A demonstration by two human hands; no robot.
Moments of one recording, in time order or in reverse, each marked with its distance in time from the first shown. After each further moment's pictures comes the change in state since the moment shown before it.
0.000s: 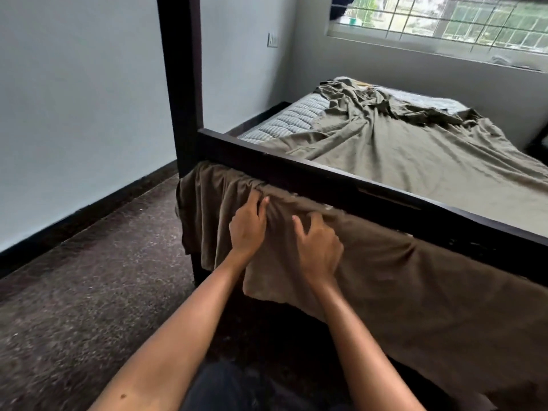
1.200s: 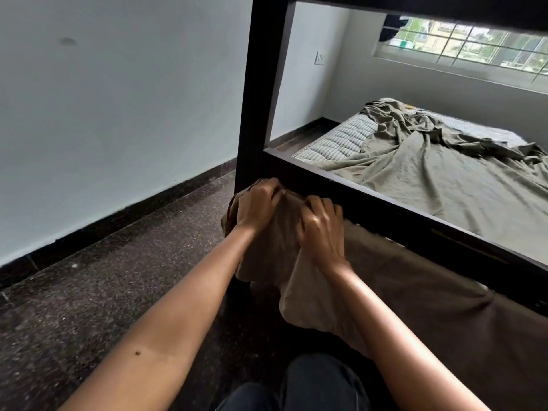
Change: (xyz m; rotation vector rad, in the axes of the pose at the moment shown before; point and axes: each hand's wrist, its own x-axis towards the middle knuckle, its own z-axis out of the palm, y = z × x) left_hand 0.090 -0.056 -0.073 0.129 -0.047 0.161; right_hand 0.044 -0.082 0.055 -0.225 0.147 -0.672
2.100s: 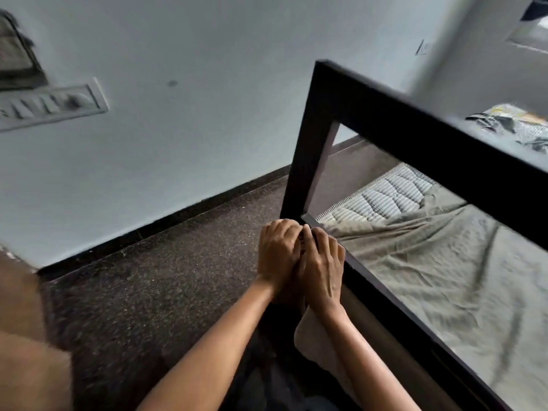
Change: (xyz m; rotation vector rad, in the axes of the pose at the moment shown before) left_hand 0.019 0.072 -0.071 0.303 0.313 -0.067; right_hand 0.088 -0.027 -0.058 0.413 -0.108 -0.007
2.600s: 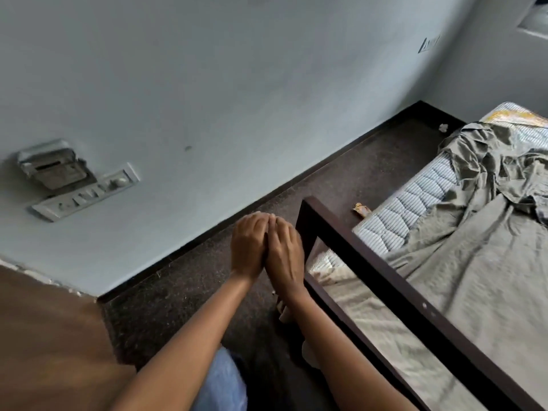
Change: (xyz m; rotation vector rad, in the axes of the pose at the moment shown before) left_hand 0.216 0.019 -0.151 0.152 -0.249 -0.125; right_hand 0.207 -0.121 -0.116 0.272 -0.220 0.051
